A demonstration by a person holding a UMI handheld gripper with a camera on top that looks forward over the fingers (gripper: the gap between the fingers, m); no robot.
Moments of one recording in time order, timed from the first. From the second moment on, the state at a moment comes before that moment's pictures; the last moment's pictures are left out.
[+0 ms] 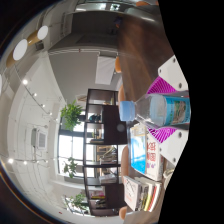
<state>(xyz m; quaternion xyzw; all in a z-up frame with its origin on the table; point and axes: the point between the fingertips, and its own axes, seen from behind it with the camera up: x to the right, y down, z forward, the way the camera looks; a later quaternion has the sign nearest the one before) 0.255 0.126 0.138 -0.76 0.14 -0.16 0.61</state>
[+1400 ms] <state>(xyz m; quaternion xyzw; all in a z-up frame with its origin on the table) 0.051 -0.086 0.113 -0.80 0.04 -0.03 0.60</state>
